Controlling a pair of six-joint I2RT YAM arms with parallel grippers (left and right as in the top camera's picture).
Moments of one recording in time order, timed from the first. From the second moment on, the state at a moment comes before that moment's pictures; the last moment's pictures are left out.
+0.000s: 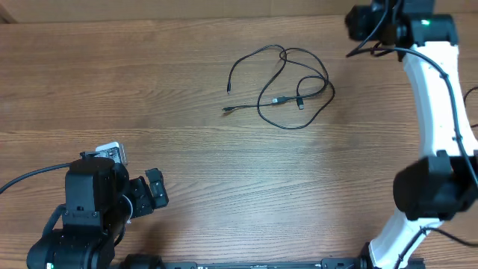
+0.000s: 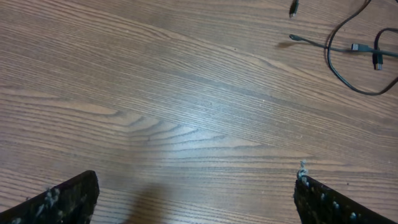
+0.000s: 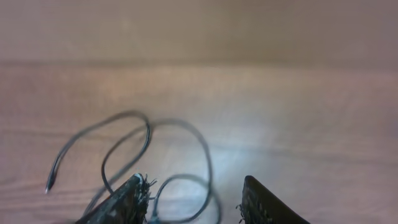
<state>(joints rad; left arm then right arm) -0.07 0.76 1.12 -1.31 -0.02 -0.35 -0.01 1.97 1.99 -0.85 -0.17 0.03</state>
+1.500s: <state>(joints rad) -0.07 0.76 1.12 -1.31 -0.02 -0.35 0.19 2.09 1.61 -0.75 -0.11 0.72</state>
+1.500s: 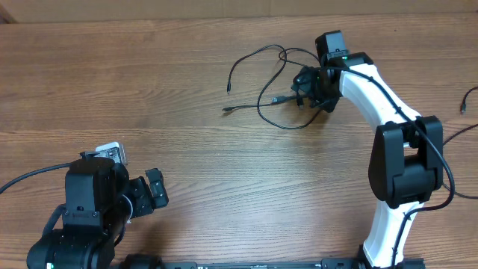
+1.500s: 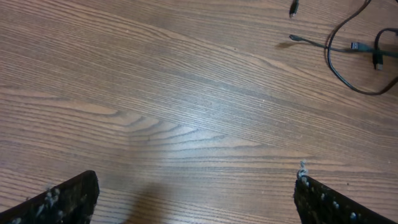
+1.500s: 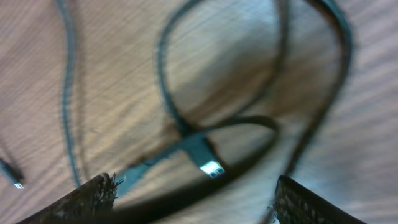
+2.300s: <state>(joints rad) -0.07 0.76 1.12 -1.31 -0.02 -0.35 0.20 2.09 1.44 -0.43 0.12 0.73</state>
